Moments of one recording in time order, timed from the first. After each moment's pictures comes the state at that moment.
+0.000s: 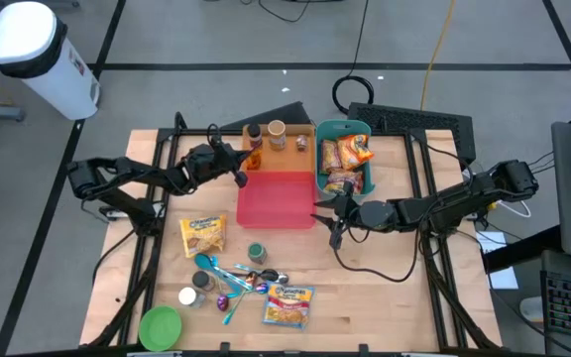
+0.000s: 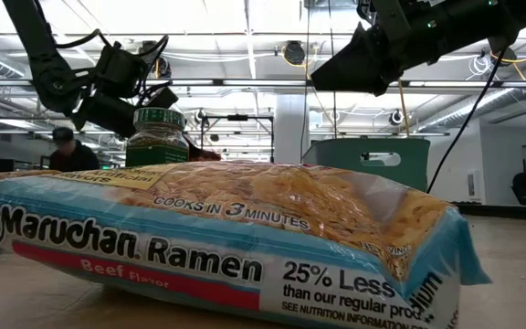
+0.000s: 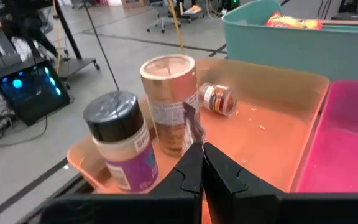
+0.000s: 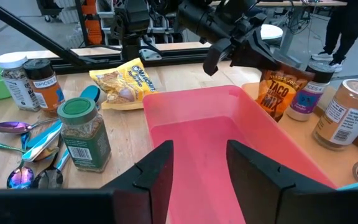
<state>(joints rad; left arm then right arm) 0.56 1.47 0.37 0.85 -0.08 0.10 0.19 1.30 0.60 0.42 0.44 0.12</state>
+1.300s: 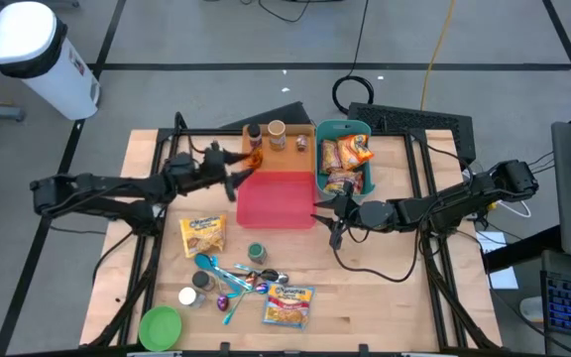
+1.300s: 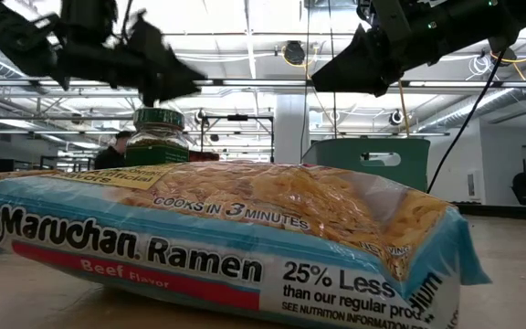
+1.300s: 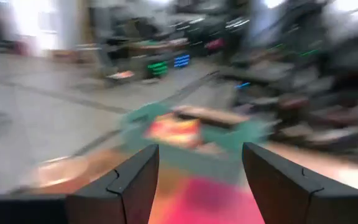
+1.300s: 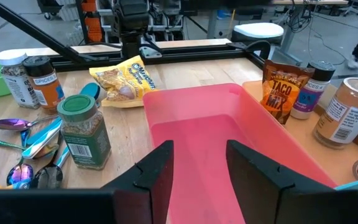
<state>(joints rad) 0.35 1.09 0.37 0.75 0.02 -0.07 0.19 1.30 0.60 0.42 0.44 0.12</state>
